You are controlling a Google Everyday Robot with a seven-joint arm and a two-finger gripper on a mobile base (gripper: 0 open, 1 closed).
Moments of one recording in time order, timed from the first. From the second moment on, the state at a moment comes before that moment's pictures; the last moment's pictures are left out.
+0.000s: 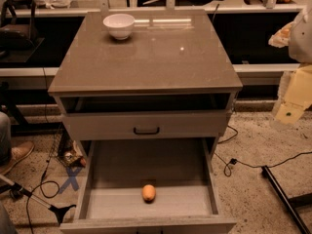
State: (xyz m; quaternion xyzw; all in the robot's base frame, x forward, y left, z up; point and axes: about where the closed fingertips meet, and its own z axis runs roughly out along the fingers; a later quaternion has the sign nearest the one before) arm 0.438 -0.216 0.978 -0.60 0.78 -0.04 0.16
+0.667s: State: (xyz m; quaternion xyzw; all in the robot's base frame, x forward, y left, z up) arm 0.434 -0.209 0.953 -0.58 0.81 0.00 0.14
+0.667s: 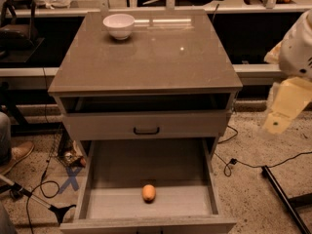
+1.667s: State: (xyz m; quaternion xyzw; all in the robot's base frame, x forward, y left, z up) arm 0.407 -0.123 0.812 -0.42 0.89 0.14 0.12
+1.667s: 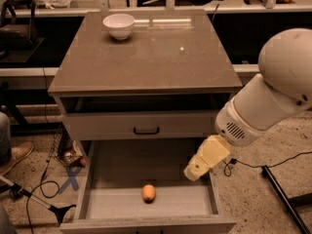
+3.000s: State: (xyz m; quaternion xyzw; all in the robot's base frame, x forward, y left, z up) arm 0.422 -0.108 0.668 -0.24 0.95 0.16 0.09
